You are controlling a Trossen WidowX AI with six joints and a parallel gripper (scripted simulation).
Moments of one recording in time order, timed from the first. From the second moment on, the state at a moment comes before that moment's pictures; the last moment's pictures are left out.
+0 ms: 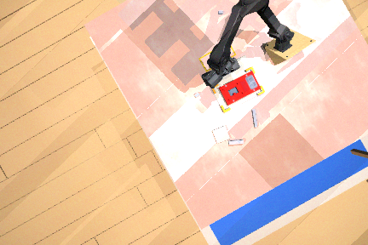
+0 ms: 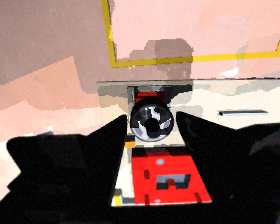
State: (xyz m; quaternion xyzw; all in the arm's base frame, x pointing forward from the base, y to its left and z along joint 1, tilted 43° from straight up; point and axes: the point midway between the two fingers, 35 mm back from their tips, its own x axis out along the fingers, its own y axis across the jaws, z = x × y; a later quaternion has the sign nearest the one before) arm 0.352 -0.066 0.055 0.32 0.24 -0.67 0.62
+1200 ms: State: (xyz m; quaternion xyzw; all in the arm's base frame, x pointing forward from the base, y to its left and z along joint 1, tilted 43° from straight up) arm 0.351 -0.064 0.059 0.32 0.25 -0.68 0.62
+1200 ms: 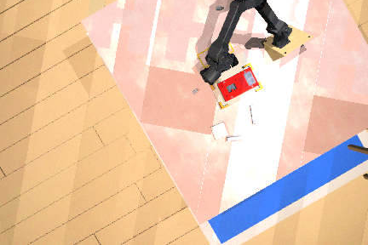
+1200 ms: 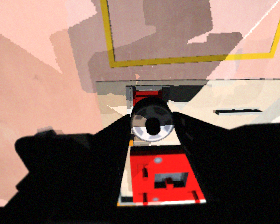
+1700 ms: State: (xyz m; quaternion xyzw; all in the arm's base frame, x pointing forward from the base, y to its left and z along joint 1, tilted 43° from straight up) arm 0.351 -0.060 0.062 0.32 0.25 -0.68 0.62
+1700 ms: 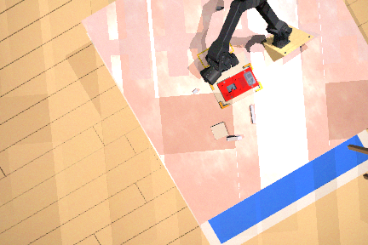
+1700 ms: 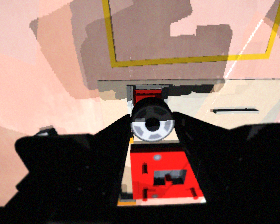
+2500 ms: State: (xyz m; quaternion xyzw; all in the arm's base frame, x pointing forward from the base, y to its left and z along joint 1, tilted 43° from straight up) arm 0.351 -0.055 0.067 0.32 0.25 -0.68 0.62
